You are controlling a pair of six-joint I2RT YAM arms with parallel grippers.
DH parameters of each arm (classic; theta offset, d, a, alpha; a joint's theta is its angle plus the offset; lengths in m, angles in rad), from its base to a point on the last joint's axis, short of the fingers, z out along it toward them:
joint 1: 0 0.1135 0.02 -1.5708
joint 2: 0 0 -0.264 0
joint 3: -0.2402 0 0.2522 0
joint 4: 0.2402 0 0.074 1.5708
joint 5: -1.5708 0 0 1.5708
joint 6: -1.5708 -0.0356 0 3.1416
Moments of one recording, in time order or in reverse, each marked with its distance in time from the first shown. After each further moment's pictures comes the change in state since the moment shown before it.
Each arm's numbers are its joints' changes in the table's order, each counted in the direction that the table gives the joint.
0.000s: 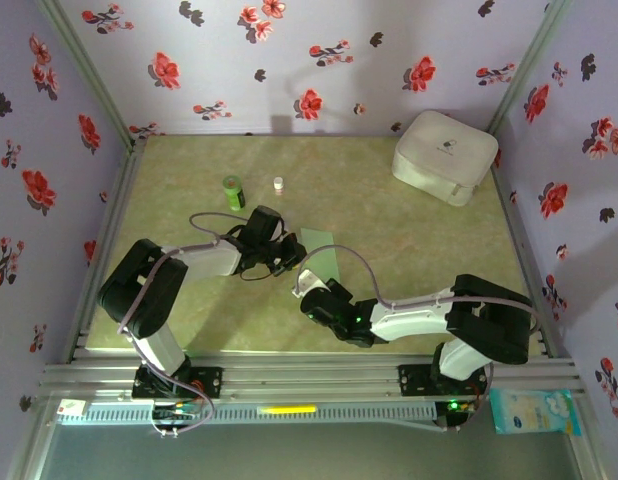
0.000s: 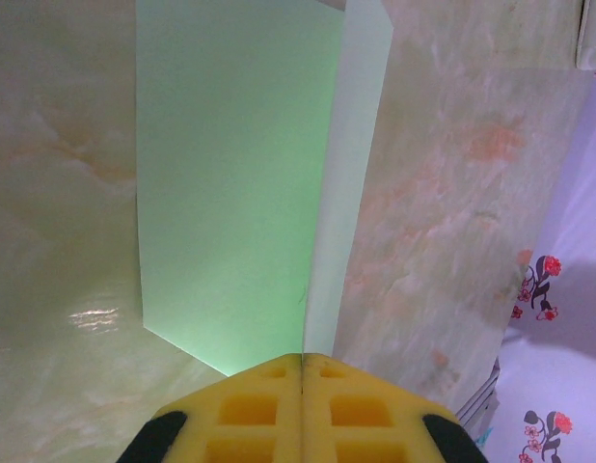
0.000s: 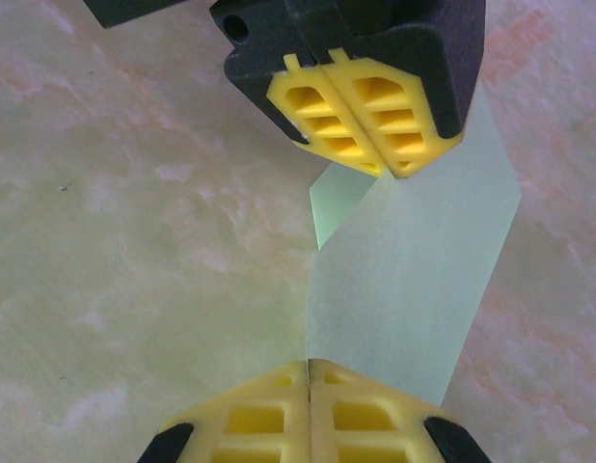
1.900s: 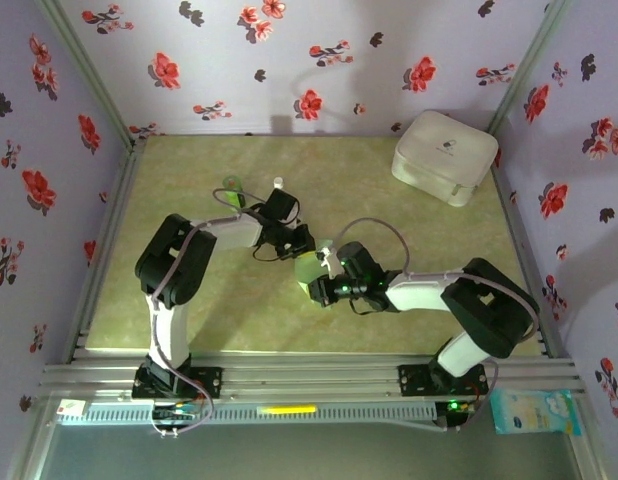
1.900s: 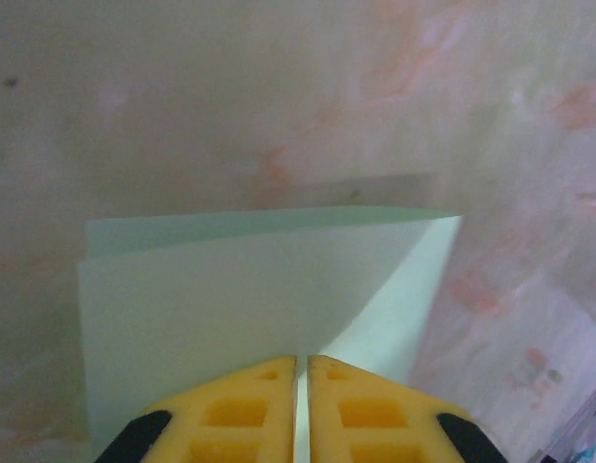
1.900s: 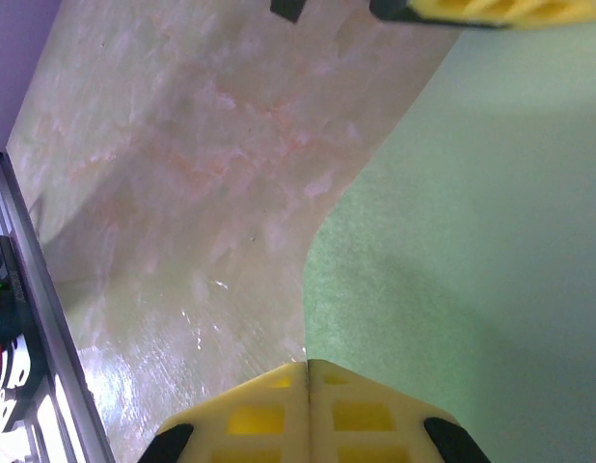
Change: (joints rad) left arm 0.029 0.284 -0.346 0.284 0.000 -0.260; right arm -0.441 0.026 0.042 -0.166 1.038 -0.440
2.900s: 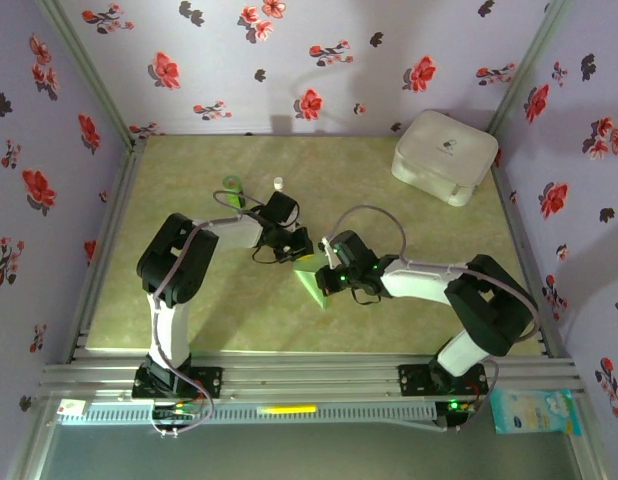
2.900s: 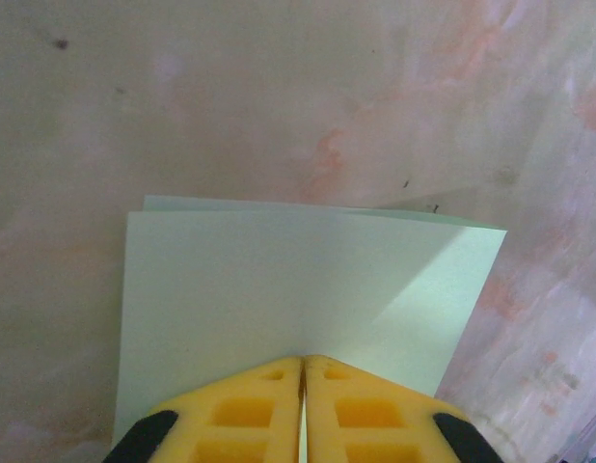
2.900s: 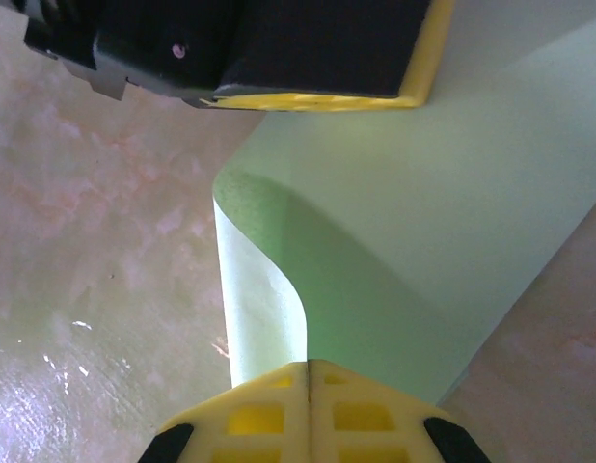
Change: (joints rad) left arm 0.000 0.006 0.014 0.000 0.008 -0.003; right arm -0.020 0.011 -0.161 0.330 -0.218 0.085
